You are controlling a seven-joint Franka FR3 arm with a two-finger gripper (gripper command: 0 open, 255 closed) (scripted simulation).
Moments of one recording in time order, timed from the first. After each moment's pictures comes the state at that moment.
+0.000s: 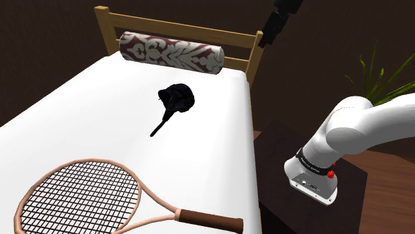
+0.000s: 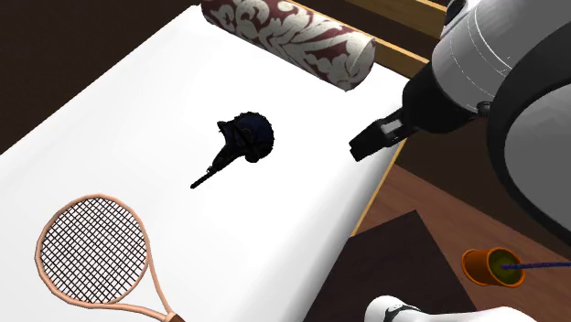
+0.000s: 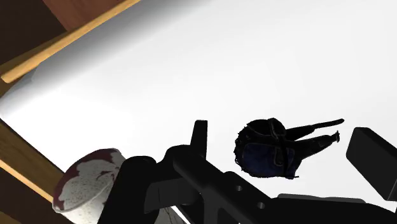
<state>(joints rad) 0.02 -0.74 -0.05 -2.28 0.11 1.69 -0.15</state>
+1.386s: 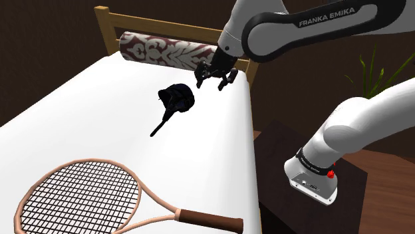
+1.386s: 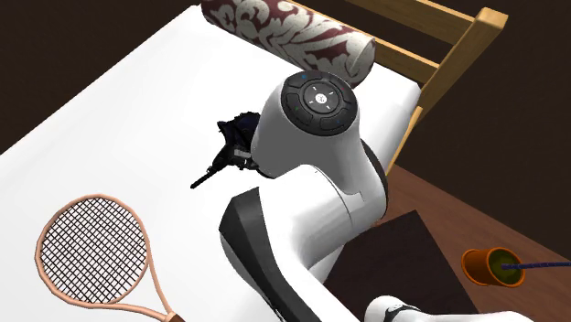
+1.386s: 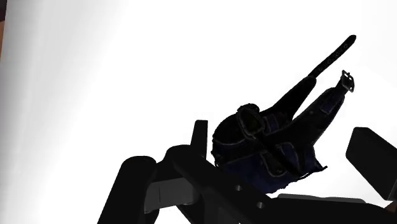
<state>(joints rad) -0.06 -0.47 0.43 -2.50 0.33 2.35 0.66</state>
